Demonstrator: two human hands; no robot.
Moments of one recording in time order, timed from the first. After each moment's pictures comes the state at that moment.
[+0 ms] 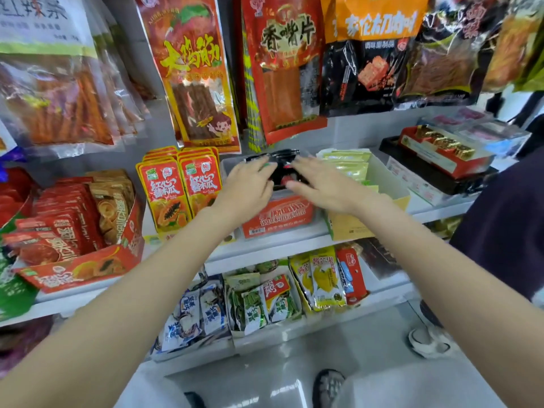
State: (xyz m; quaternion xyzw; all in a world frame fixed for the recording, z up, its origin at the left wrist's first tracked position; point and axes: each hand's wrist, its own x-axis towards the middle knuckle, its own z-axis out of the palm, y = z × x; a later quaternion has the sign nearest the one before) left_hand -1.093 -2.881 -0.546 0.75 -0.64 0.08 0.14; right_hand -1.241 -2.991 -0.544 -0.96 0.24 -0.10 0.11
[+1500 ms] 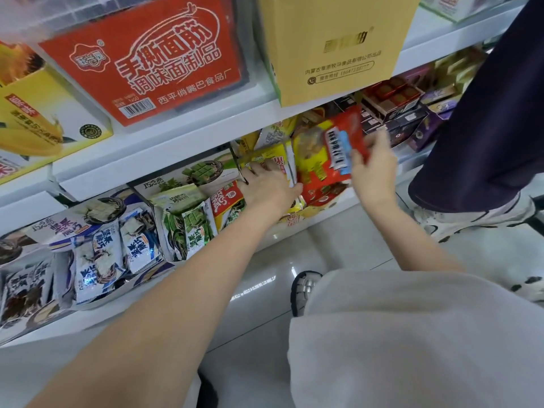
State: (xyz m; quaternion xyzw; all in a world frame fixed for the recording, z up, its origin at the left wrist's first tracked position) left_hand -1.220 -2.941 -0.794 0.87 -0.46 -0.18 0.00; right_hand -1.355 -2.990 -0.778 -0.66 0.59 -0.37 0.31
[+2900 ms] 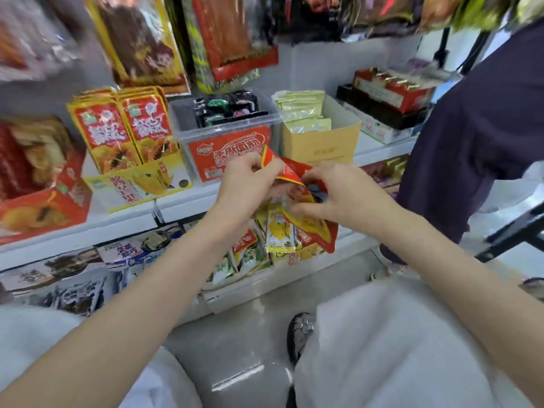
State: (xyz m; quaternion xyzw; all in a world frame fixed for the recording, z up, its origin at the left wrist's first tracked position) left_hand -1.232 -2.817 -0.592 0.60 -0.39 -0.37 0.60; right_hand -1.371 -2.878 -0.585 -0.93 0.33 -0.15 0.10
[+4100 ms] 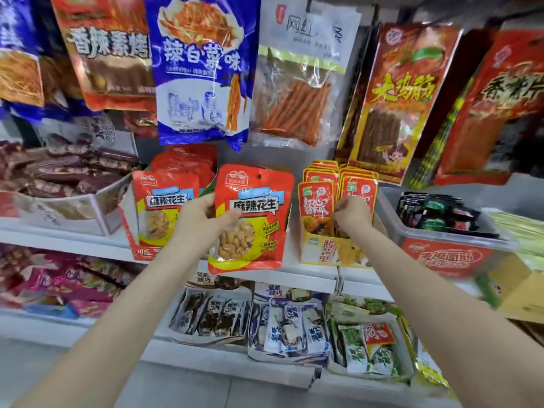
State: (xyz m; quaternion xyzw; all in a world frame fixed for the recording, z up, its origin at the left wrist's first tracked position) left_hand -0.956 -2.597 -0.558 0.71 -0.24 -0.08 0.66; right_hand -1.013 -2.861 -0.590 -0.83 0.43 -0.22 0.29
